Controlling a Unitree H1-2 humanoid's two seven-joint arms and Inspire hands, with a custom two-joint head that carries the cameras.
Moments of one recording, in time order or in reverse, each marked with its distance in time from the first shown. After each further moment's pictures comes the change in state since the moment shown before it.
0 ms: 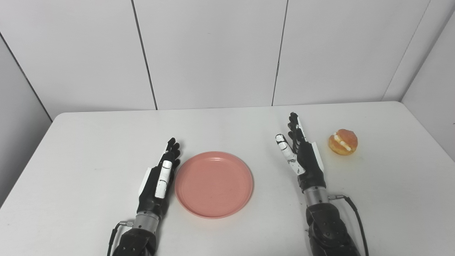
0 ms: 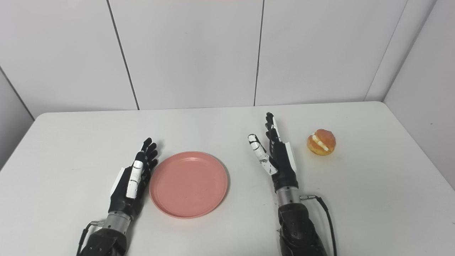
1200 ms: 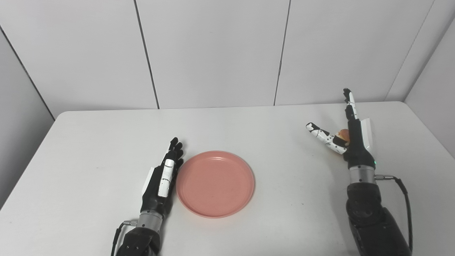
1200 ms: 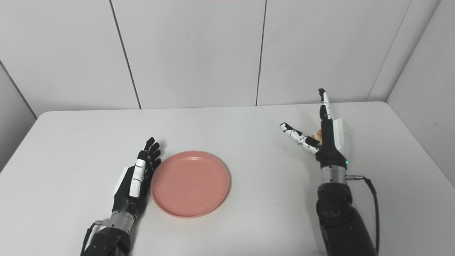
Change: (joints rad) left arm 0.000 0.008 0.007 -0.007 -0.013 0.010 0.006; right arm -0.090 -0.194 -0.087 0.030 -0.265 0.119 -0.216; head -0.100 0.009
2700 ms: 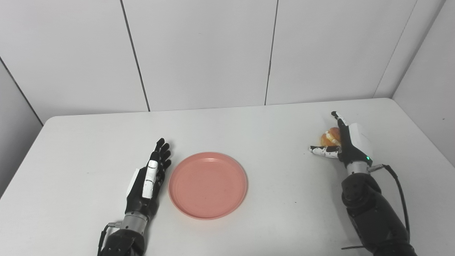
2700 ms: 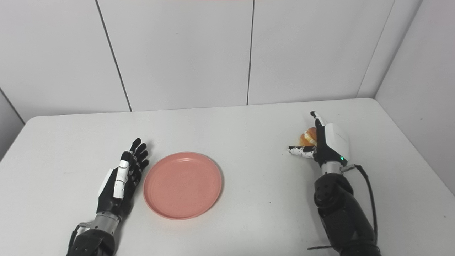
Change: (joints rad) left arm -0.013 0.044 0.036 0.022 -0.061 -0.007 -0.060; right arm -0.072 -0.070 0.117 0.171 -0.097 0.320 0.029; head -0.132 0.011
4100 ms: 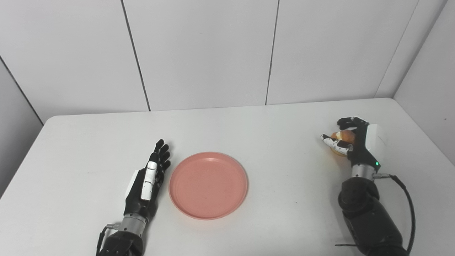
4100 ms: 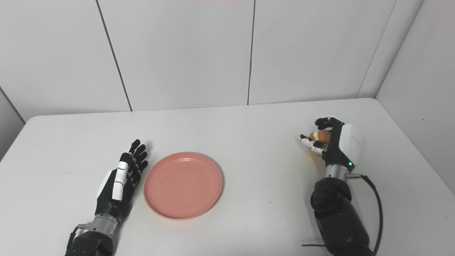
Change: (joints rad) left arm 0.012 0.006 -0.007 -0.024 -0.001 0.025 -0.012; right arm 0.007 0.042 -0.055 0.016 0.101 -0.162 -0.284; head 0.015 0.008
